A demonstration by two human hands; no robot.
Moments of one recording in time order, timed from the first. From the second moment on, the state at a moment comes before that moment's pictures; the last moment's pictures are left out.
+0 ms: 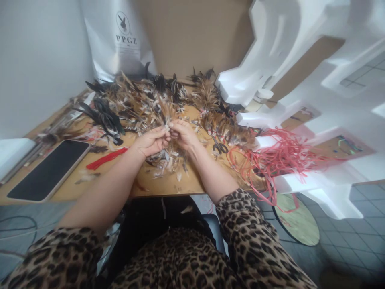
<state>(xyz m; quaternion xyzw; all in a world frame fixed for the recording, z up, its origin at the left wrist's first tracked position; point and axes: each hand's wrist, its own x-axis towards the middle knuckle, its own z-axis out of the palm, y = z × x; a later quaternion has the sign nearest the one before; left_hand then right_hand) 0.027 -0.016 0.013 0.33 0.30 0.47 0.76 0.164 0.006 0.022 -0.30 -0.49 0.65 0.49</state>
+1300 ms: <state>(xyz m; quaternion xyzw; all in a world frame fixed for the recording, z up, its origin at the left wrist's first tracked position) 0.025 -0.003 0.008 0.53 0.47 0.62 0.32 0.149 -0.004 0.020 -0.40 -0.50 0.51 0.56</state>
